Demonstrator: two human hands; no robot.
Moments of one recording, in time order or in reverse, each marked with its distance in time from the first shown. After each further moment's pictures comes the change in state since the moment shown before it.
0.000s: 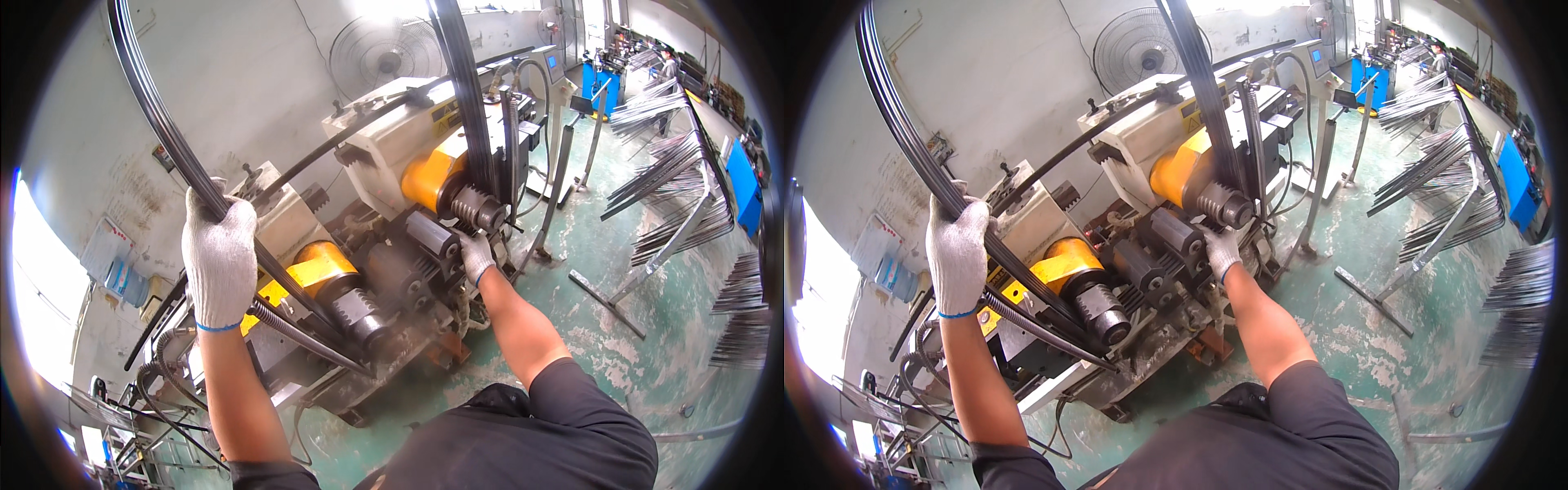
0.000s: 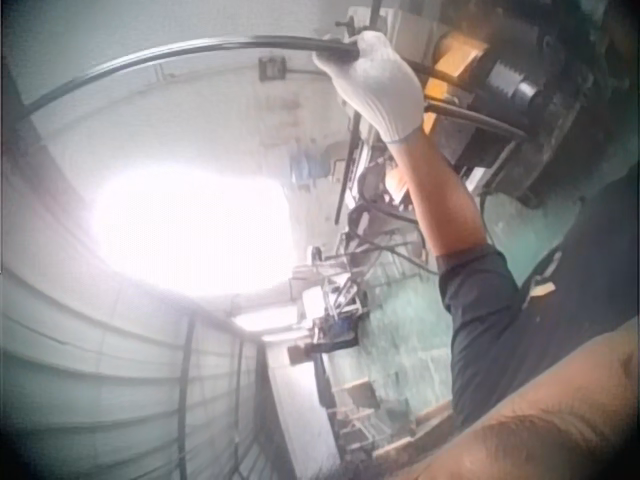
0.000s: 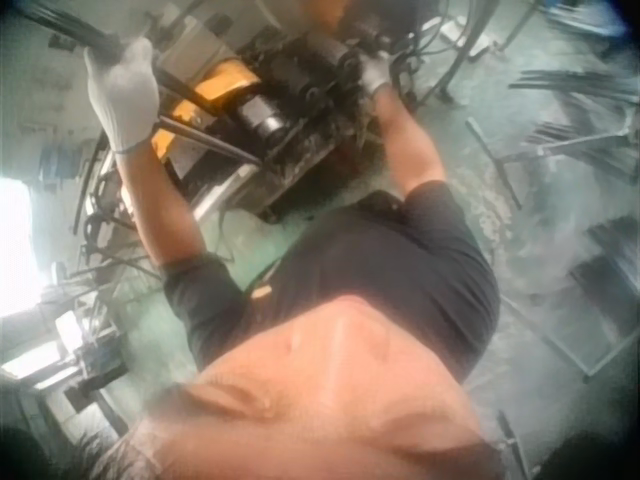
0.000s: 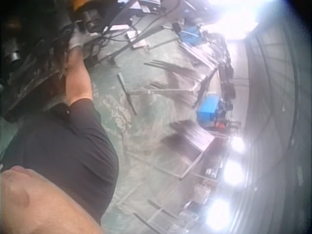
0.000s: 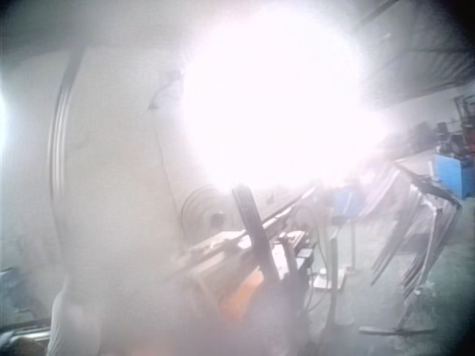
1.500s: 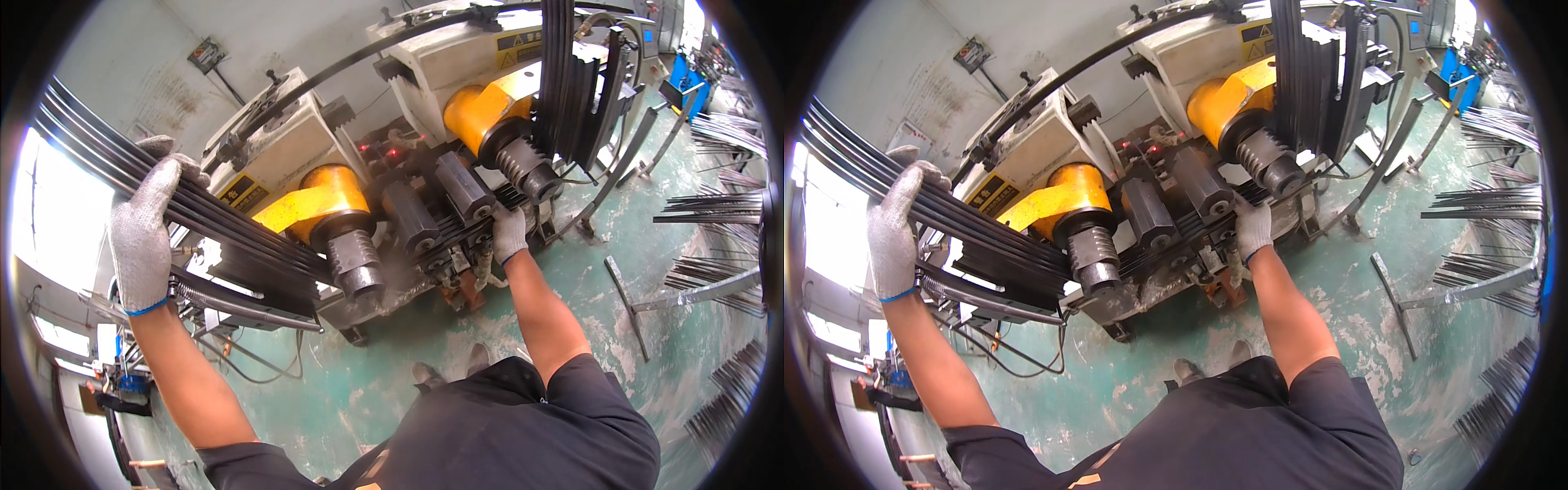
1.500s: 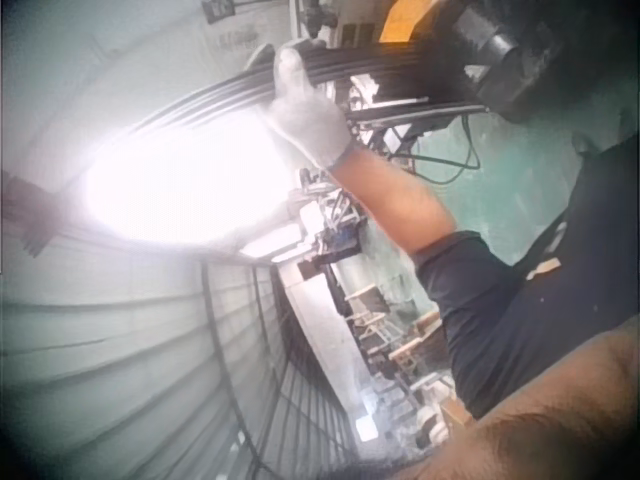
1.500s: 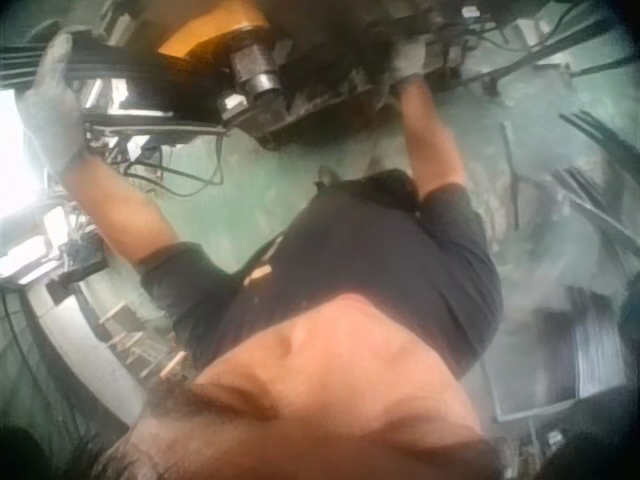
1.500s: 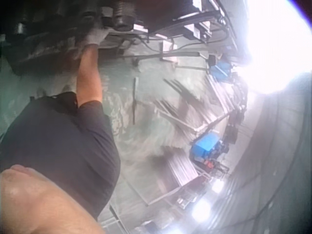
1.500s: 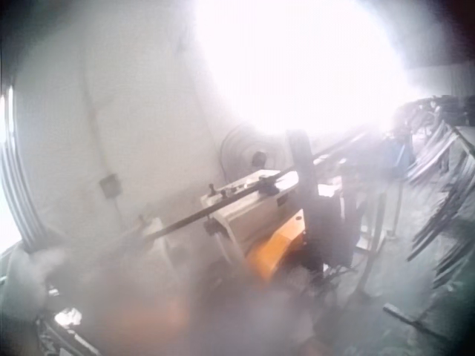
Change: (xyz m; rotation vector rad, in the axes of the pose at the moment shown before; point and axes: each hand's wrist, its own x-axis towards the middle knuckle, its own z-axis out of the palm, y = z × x) left_hand -0.004 0.016 -0.027 0.031 -0.040 -0.207; right_hand 0.011 0.037 -0.034 -0.024 -0.121 0.176
